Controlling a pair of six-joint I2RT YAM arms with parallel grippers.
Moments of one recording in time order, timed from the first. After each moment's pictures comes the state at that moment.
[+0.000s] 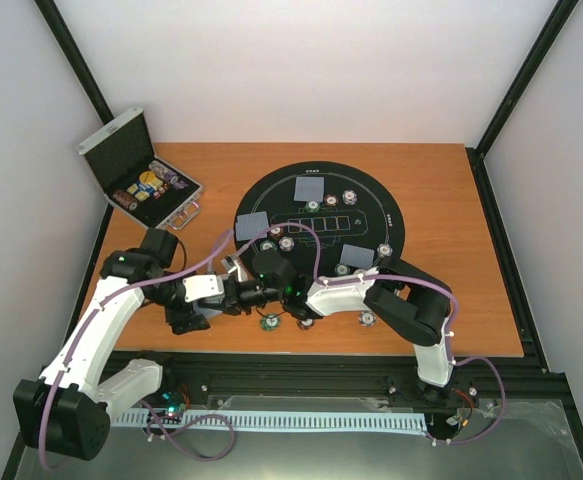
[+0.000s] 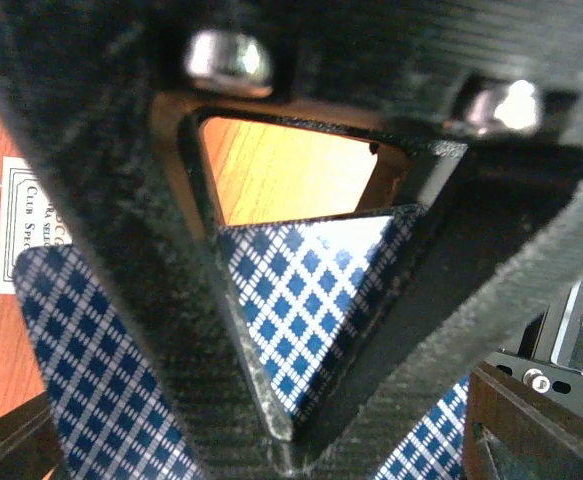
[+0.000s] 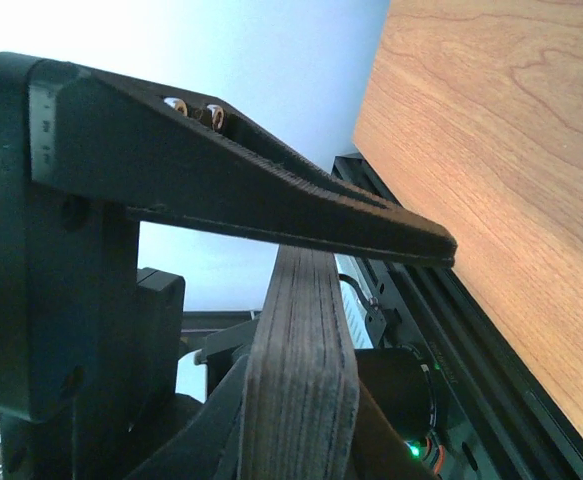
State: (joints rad) left arm -0.18 0.99 0.85 -1.28 0.40 1.04; right arm 1.10 1.95 1.05 0.67 -0.64 1.29
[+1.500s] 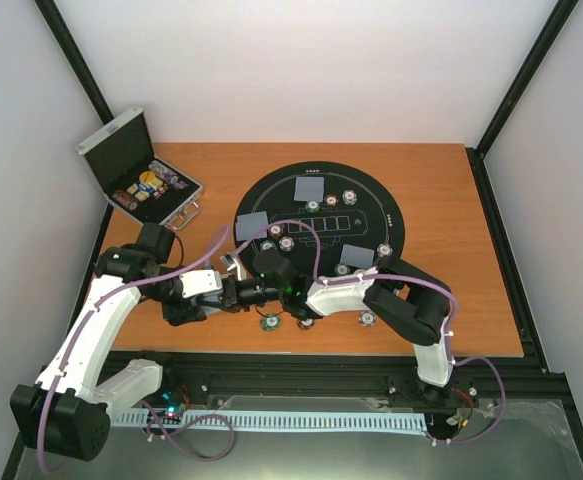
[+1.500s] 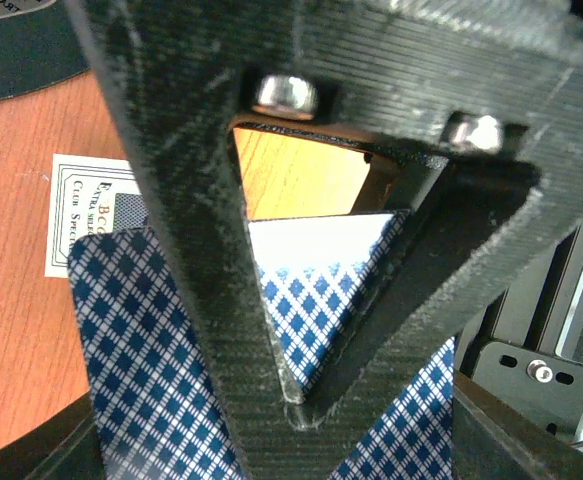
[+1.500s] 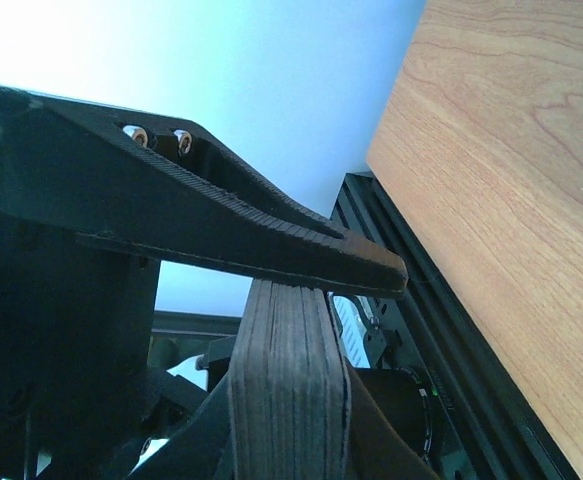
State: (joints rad) left arm -0.18 0.98 0.91 -1.31 0.36 1.03; right arm 1.09 1.96 1.05 0.69 -0.62 1.22
